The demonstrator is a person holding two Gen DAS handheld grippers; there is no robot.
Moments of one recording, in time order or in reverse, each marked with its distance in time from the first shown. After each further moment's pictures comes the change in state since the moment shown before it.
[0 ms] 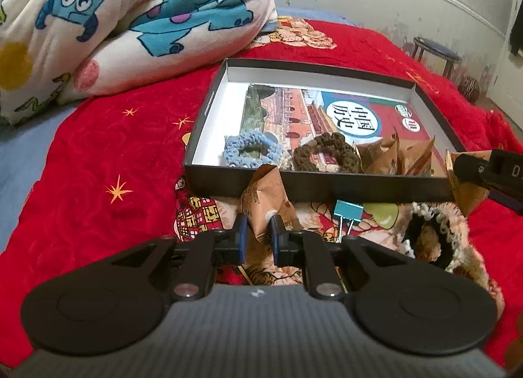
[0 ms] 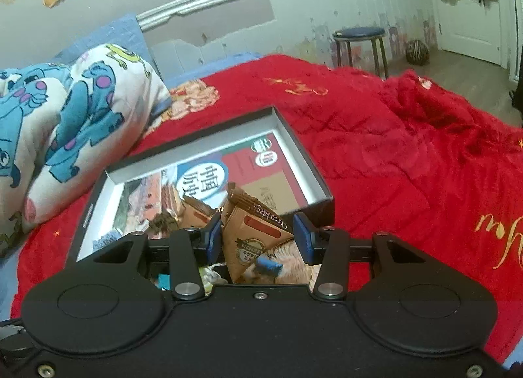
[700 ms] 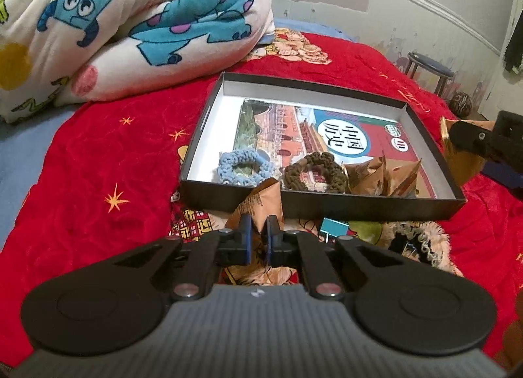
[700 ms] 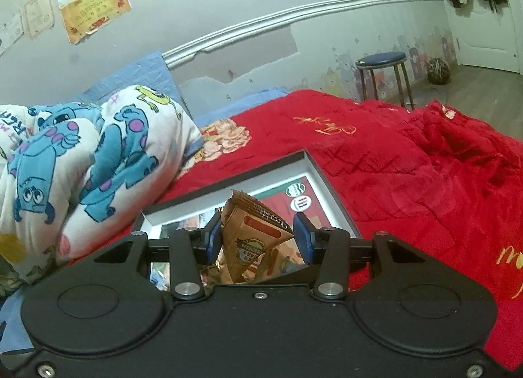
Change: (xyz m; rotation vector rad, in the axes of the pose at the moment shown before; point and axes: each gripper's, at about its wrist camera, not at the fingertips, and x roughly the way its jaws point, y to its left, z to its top) left arm -0.011 0.001 0.008 -0.035 -0.029 -0.041; right arm -0.017 0.006 0.024 0.029 -0.119 0.120
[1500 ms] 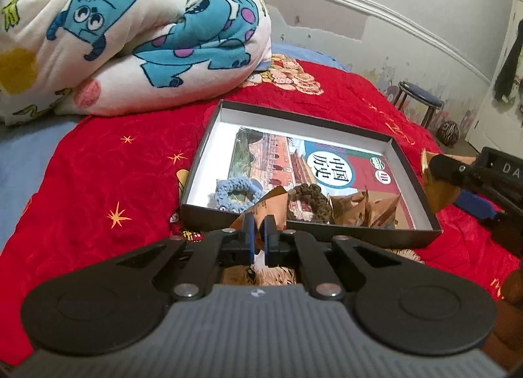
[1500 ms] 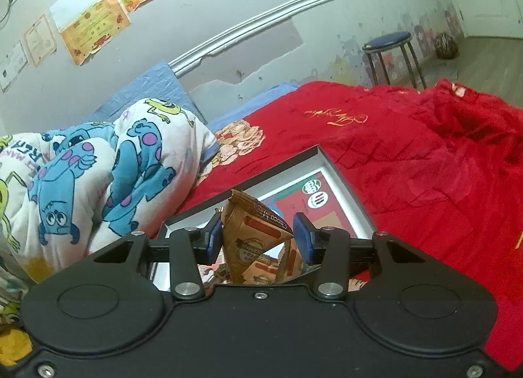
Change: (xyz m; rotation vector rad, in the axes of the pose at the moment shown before) left arm -0.023 0.011 0.011 -0.067 -0.076 -0.058; right arm 0.001 -0.015 0.007 0.119 0.023 0.091
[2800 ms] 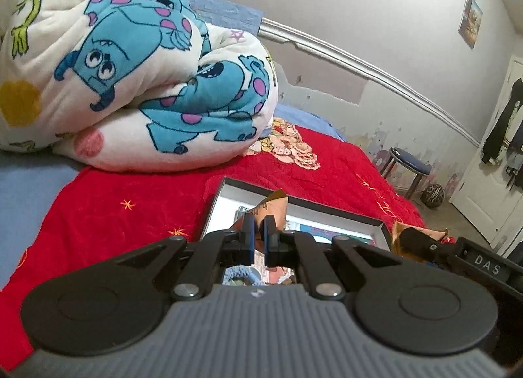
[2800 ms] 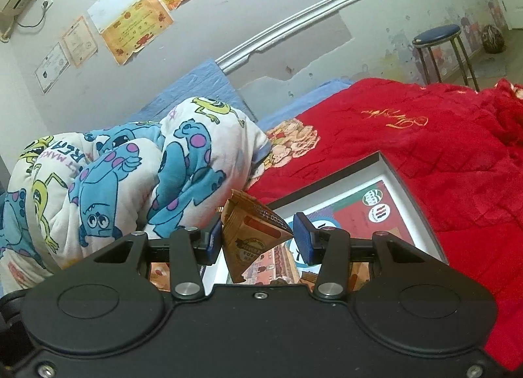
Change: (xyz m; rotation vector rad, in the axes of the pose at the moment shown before) left arm -0.012 0.030 0.052 -0.108 -0.186 -0.074; right arm 0.036 0.016 0.019 -0.017 0.024 0.194
